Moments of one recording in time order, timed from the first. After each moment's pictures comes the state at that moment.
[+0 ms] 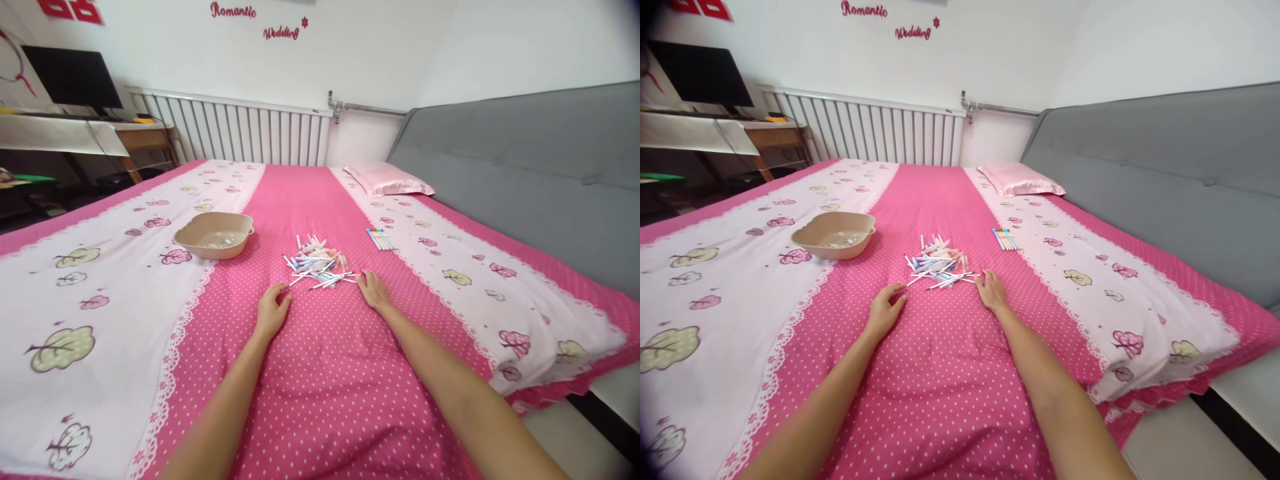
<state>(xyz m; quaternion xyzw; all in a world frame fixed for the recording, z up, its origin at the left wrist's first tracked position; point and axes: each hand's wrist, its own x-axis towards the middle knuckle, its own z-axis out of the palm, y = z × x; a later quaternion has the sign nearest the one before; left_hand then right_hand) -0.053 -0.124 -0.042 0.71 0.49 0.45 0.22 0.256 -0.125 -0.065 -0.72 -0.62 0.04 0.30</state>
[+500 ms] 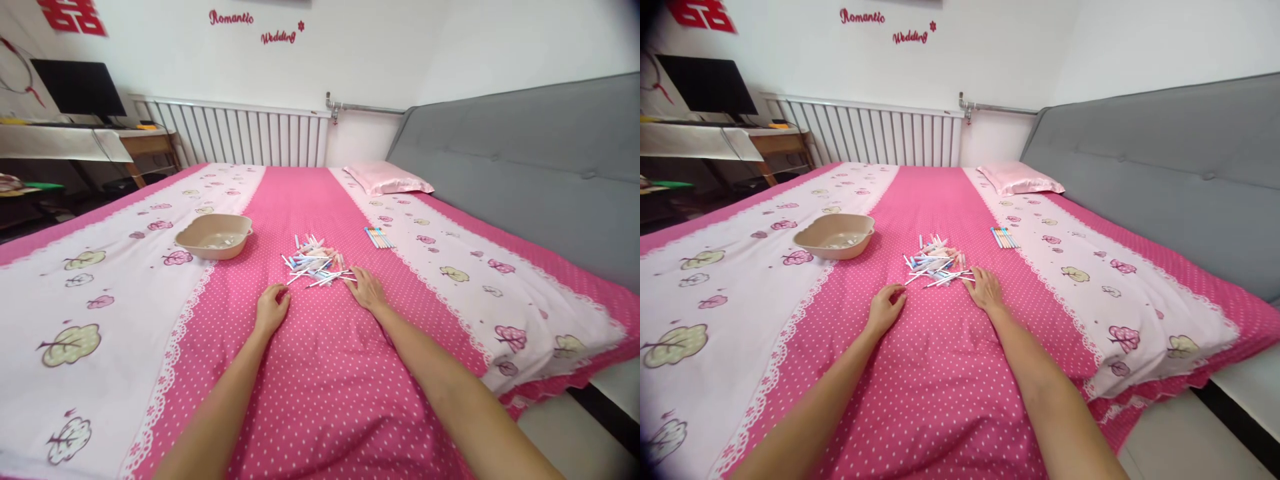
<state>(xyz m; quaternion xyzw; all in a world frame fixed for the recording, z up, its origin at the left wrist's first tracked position) -0.049 -0.128 -0.036 0.75 0.50 0.41 0.14 0.240 -0.137 -0.052 -0.68 -0.69 -0.05 0.25</state>
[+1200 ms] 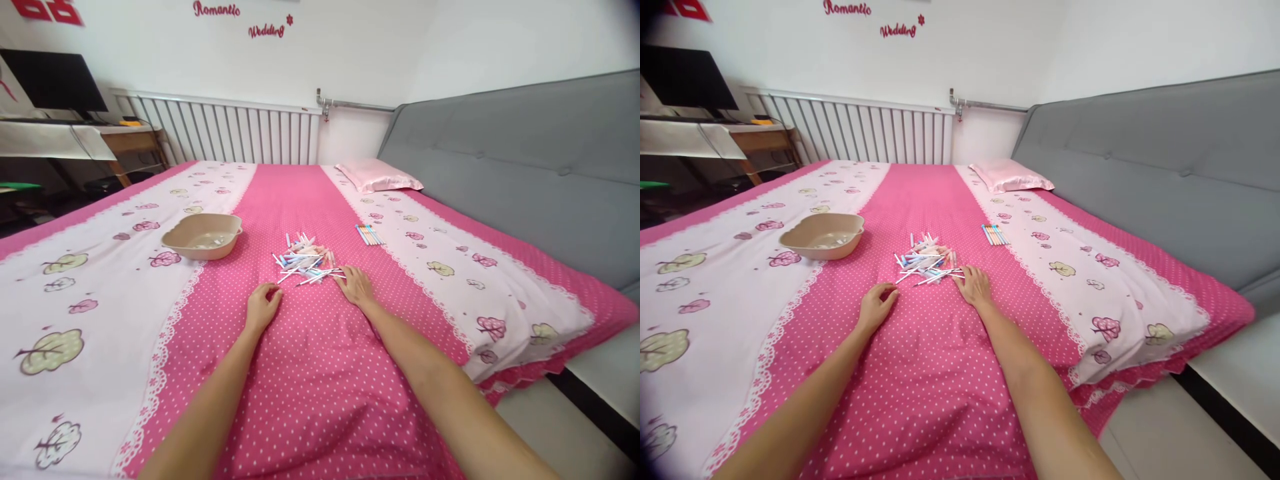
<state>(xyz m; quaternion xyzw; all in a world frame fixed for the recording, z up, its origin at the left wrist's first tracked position) -0.046 -0.128 -0.027 0.74 0.50 0.41 0.15 0.238 -0.136 -0.049 -0.69 -0.68 -0.05 0.24</state>
